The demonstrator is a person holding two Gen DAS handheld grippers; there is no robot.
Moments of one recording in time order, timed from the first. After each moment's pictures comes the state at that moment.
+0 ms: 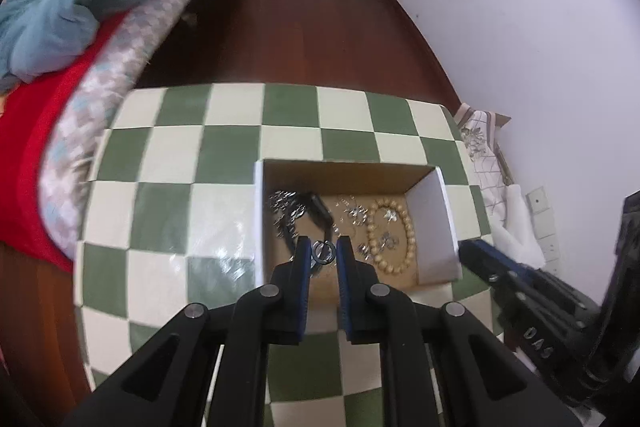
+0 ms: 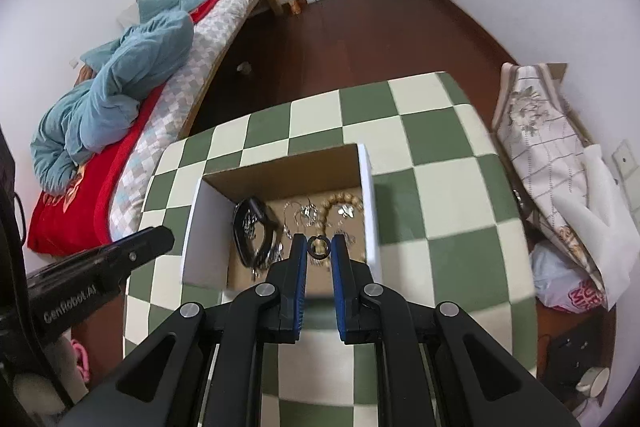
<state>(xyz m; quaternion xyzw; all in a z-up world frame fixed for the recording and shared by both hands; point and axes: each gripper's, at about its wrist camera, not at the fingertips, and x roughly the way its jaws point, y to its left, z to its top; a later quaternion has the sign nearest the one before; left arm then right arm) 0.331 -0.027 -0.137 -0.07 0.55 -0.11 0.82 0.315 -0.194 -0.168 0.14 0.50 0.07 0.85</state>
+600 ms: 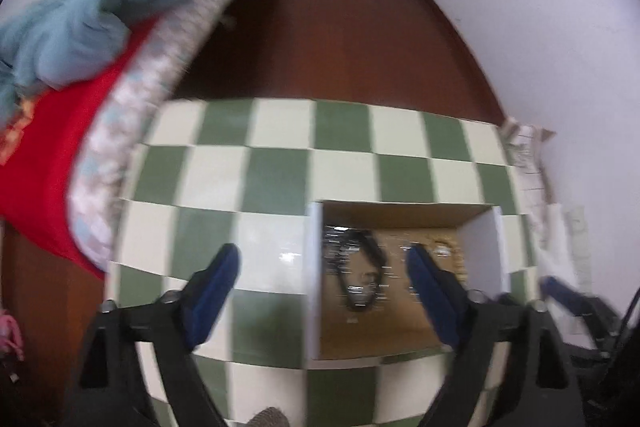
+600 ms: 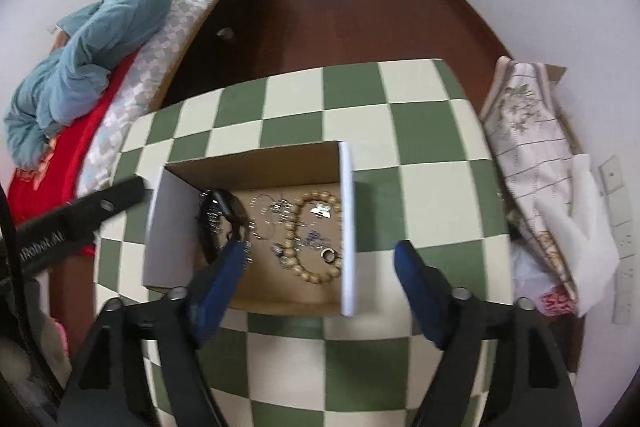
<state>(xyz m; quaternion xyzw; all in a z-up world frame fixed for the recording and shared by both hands) 0.350 -0.011 -0.136 -0.02 0.54 -0.01 0.84 0.344 -0.191 -0.179 0.07 0.56 0.03 0.83</state>
